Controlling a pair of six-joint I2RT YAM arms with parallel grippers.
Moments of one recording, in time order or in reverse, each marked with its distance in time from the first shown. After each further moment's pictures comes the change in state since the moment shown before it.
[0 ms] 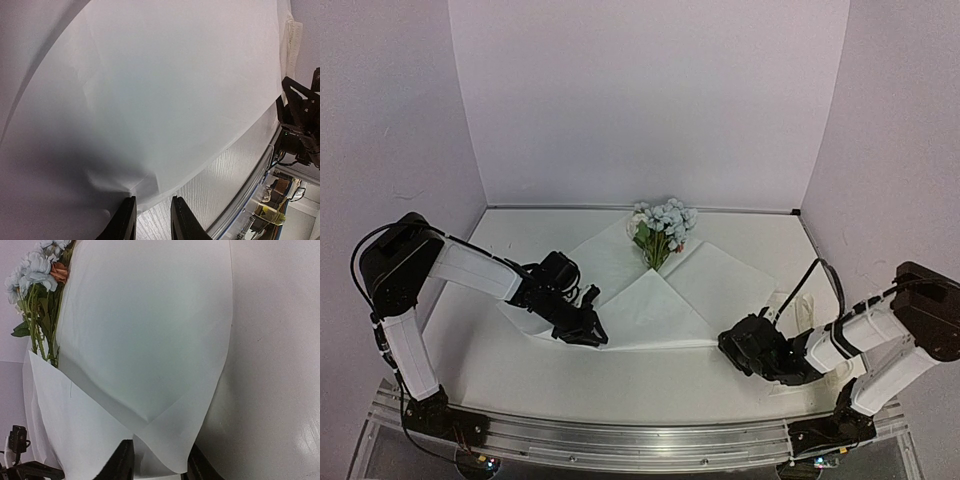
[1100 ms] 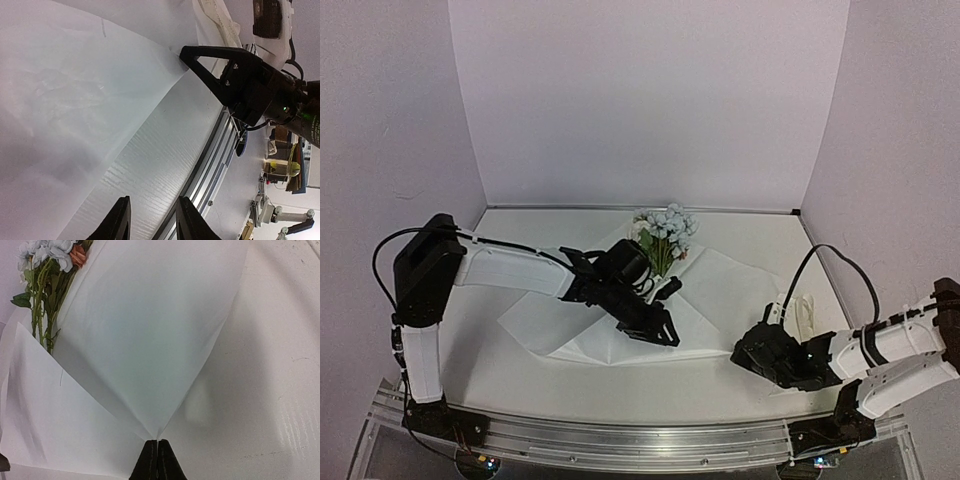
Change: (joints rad) left arm -0.287 0.131 0.431 -0.119 0.038 0.105; right arm 0.075 -0.230 -0.039 -0.258 0.074 -0.251
